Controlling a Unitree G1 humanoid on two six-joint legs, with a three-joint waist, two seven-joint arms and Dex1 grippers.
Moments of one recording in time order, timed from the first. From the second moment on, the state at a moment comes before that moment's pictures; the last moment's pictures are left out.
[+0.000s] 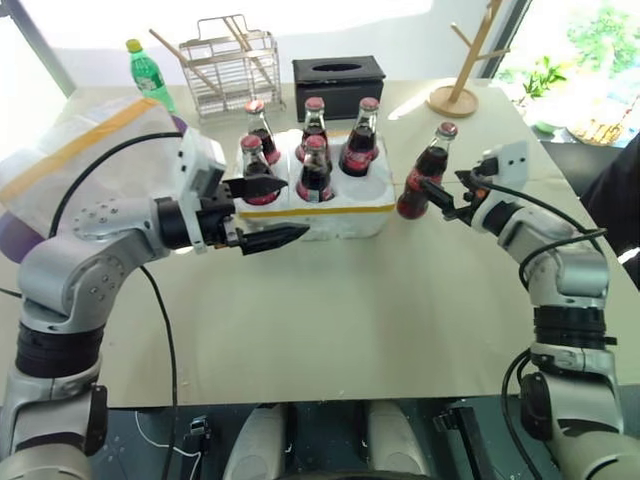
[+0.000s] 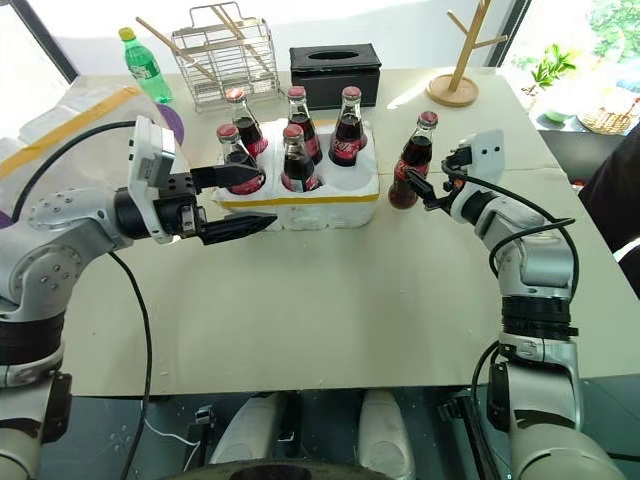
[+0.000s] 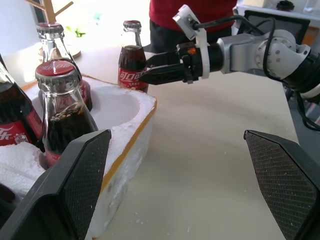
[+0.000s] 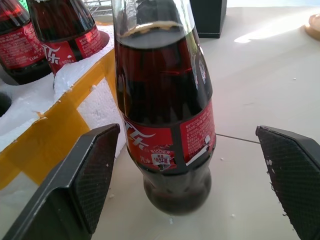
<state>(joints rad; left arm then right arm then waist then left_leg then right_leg) -0.56 0.73 0.09 -0.36 -0.79 0.78 -0.86 -0.64 -0.49 -0.20 0.21 0.35 0.58 0.51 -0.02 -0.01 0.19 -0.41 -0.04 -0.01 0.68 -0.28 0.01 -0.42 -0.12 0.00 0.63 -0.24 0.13</state>
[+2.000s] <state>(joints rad) -0.32 0.97 0.37 -0.46 -0.87 0.86 -0.88 -0.80 -0.75 -0.04 0.11 0.41 0.71 0.95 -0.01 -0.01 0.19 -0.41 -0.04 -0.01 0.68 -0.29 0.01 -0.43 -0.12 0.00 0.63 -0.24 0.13</state>
